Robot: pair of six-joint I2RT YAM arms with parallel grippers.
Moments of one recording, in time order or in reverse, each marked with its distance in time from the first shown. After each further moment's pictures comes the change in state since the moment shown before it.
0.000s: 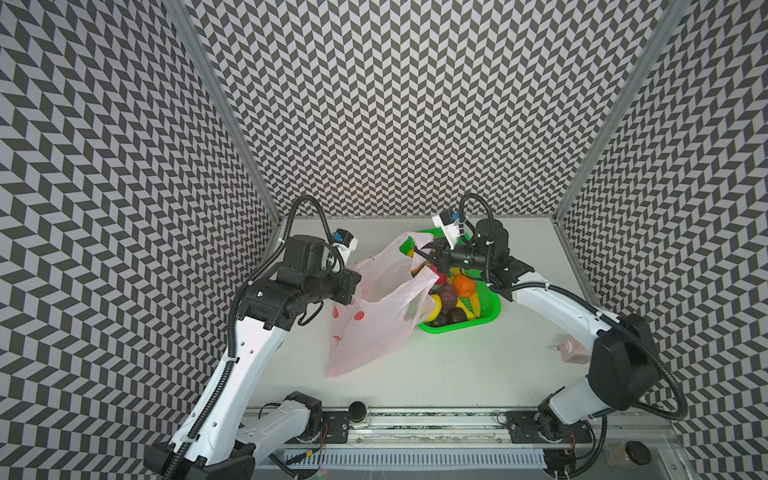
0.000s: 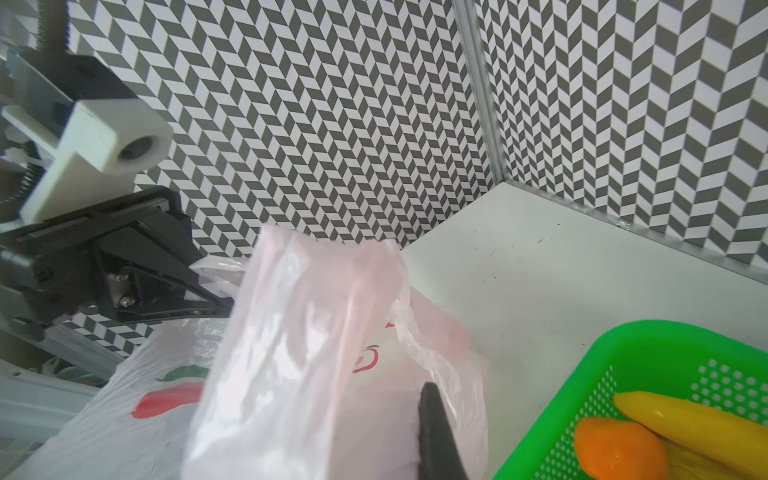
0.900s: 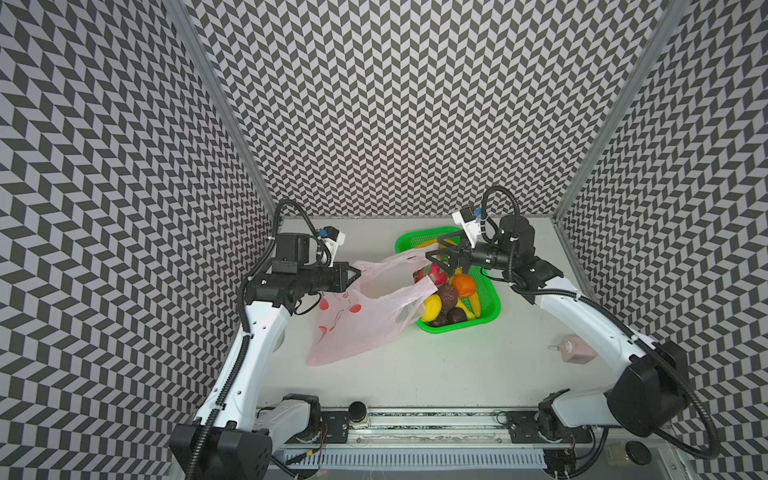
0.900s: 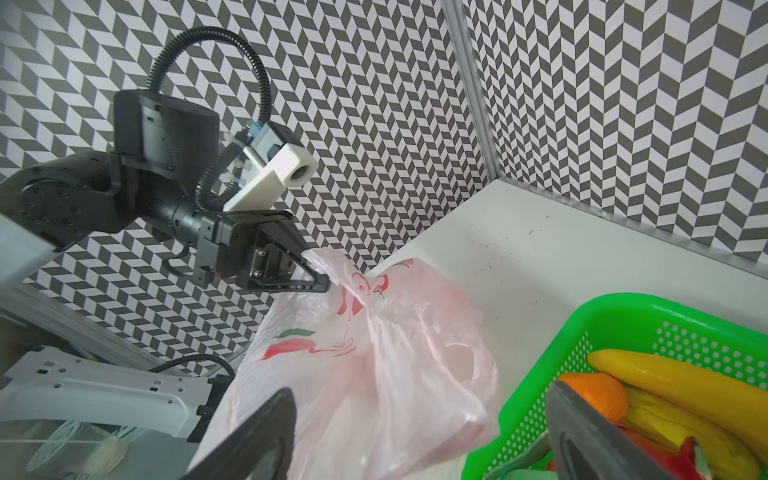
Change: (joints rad) left arm 0.226 0.080 -0.117 0.157 0.363 -0.105; right arm -0.084 -0.217 -0.053 -0.206 -0.032 -0.010
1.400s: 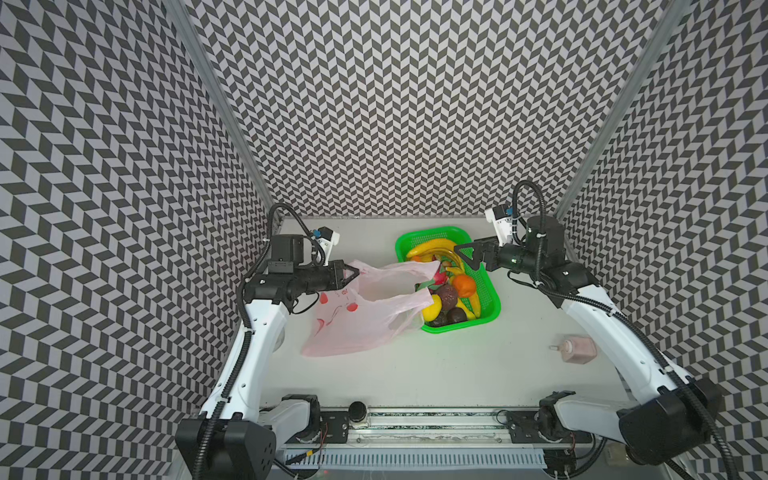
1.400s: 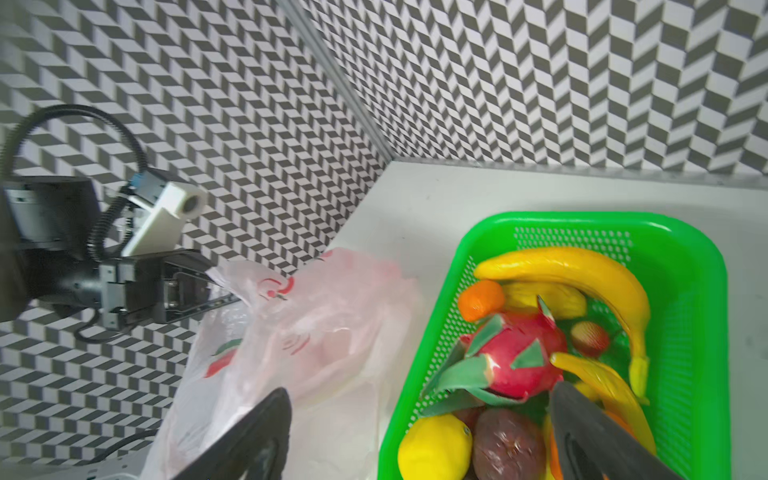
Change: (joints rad) left arm 0.079 0.016 -0.055 0.063 0.116 -0.071; right arm -0.129 -0.115 0.014 -0.333 0.219 0.056
